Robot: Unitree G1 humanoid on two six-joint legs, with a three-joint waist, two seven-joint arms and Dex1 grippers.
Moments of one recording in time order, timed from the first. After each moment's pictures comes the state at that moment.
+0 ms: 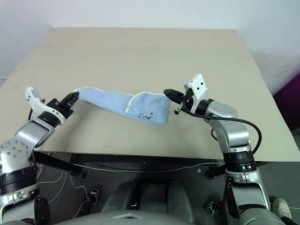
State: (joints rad) left arm -0.30 0.49 0.43 -0.12 -1.23 0.78 -0.04; right arm -0.47 -0.48 -0.01 -0.06 0.40 0.40 0.78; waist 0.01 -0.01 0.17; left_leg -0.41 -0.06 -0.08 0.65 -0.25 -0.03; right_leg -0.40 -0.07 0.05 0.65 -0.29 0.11
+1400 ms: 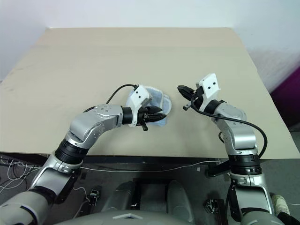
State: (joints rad) left arm -0.66 0.32 -0.31 -0.14 -0.50 0.87 -0.60; right arm -0.43 -0.49 -0.08 -0.03 0.35 0.36 0.67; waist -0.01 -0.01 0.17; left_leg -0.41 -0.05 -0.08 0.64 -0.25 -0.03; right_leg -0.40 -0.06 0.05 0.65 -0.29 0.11
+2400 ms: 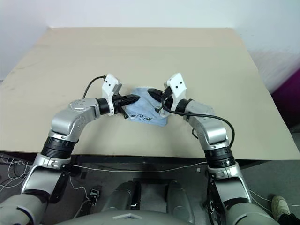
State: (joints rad) left arm -0.62 0.42 -0.17 0.11 -0.35 0.59 -0.73; right arm -0.53 -0.30 0.12 0.05 0.32 0.45 0.65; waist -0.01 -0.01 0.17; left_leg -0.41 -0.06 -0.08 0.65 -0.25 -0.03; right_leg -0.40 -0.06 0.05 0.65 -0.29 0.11
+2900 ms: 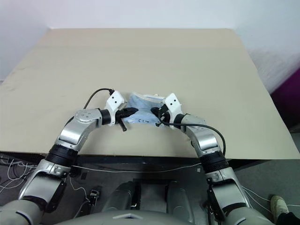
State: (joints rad) left arm -0.53 0.41 -0.20 0.20 -0.22 0.38 -0.78; right arm -0.46 -0.31 0.16 0.17 0.22 0.36 0.68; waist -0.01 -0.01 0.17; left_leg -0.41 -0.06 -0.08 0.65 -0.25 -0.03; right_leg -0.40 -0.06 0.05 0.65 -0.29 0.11
